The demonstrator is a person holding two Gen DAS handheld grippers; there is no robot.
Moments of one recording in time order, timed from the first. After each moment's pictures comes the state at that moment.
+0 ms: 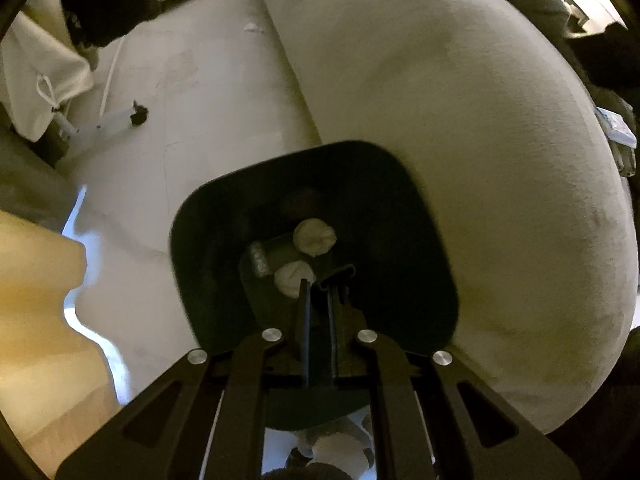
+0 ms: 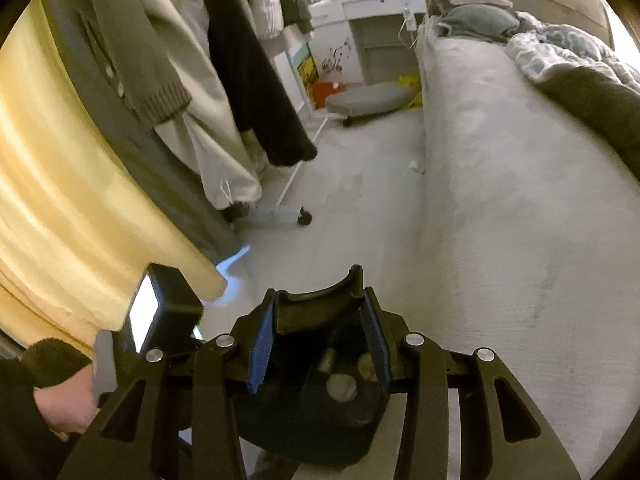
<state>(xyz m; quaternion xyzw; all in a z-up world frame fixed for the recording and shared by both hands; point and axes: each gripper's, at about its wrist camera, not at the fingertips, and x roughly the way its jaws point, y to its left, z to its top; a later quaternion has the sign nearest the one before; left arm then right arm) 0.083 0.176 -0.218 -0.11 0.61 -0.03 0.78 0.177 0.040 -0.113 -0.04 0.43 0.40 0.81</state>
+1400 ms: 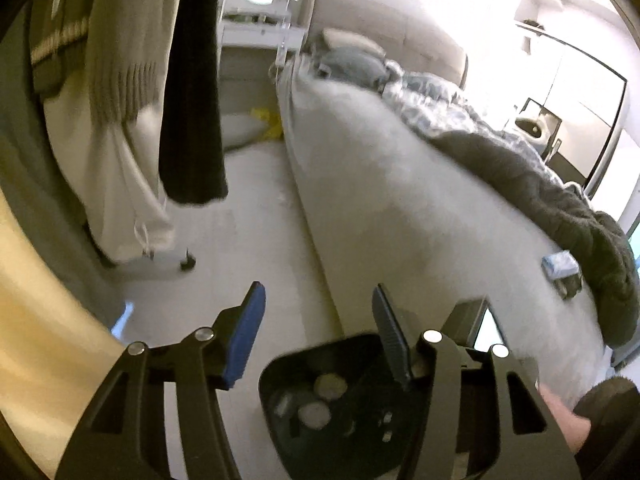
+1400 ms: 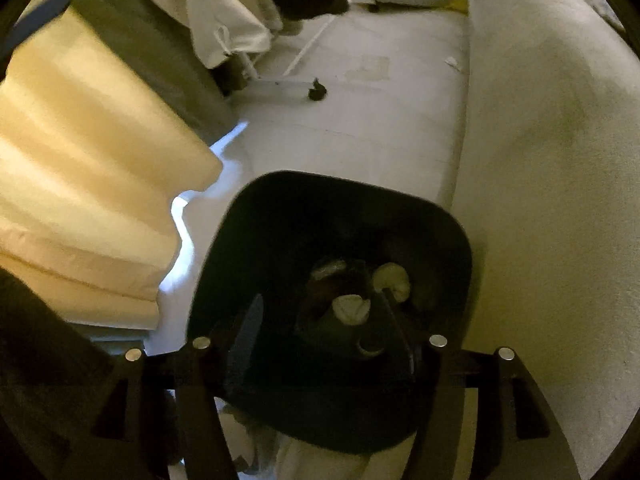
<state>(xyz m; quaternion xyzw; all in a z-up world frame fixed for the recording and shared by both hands) 0.048 0.237 -0.048 -0.12 0.34 0.02 0.93 0.151 0.113 -0.218 -0.17 0.56 0.39 0.71</state>
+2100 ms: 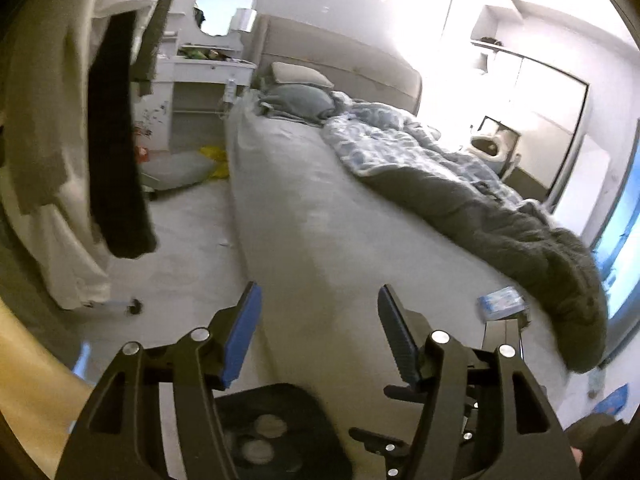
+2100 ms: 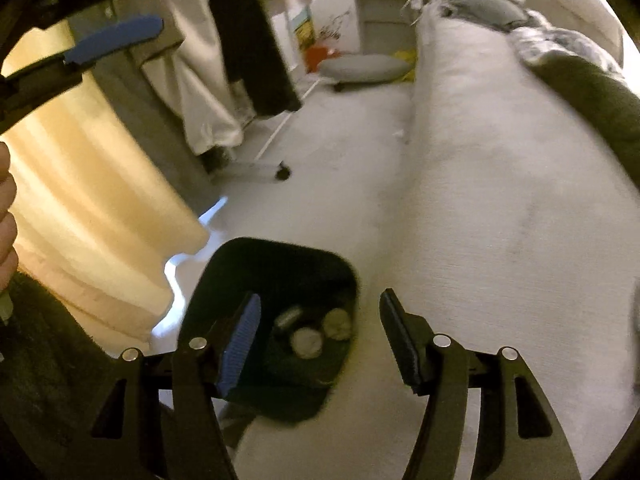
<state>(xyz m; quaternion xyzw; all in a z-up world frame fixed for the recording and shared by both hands) 0.083 0.151 -0.002 -0.13 0.29 -0.05 0.95 0.164 -0.003 -0.131 -0.12 0.45 0.37 0.80</state>
